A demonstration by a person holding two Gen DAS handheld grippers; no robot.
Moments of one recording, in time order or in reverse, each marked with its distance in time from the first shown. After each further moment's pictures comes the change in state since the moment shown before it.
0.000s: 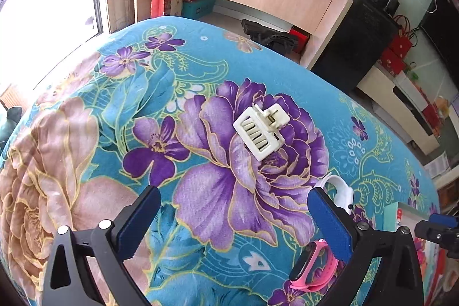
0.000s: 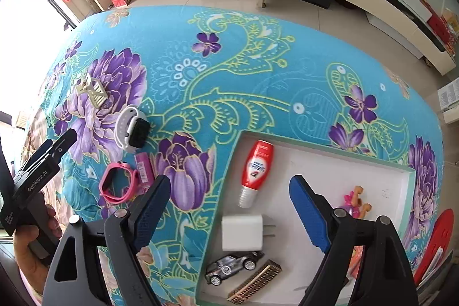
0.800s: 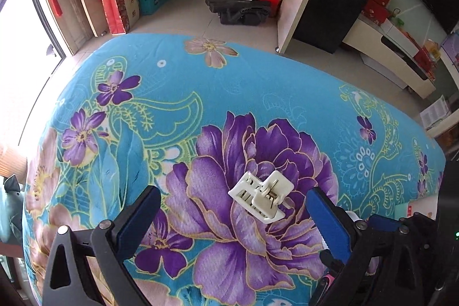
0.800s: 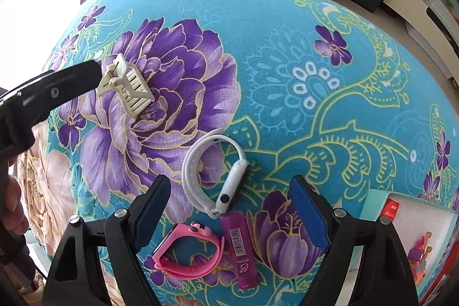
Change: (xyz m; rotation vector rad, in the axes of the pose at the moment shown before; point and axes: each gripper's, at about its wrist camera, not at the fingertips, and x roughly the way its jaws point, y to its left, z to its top) left arm 0.049 -0.024 0.092 0.253 0.185 -0.010; right arm 0.087 0.115 0.048 -0.096 0.083 0.056
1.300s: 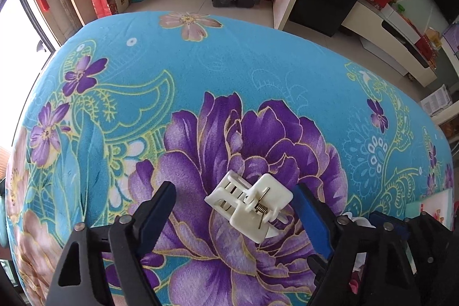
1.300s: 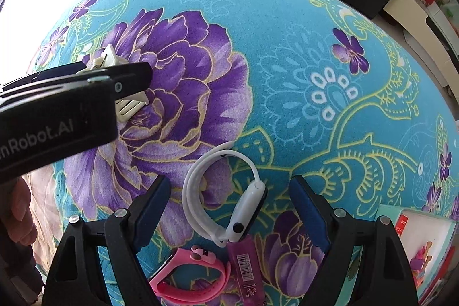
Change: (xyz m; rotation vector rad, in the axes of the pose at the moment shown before) left arm 0.050 -0.013 0.004 0.014 0.075 -0.016; right arm 0.033 0.025 0.019 -0.024 -0.012 -0.060
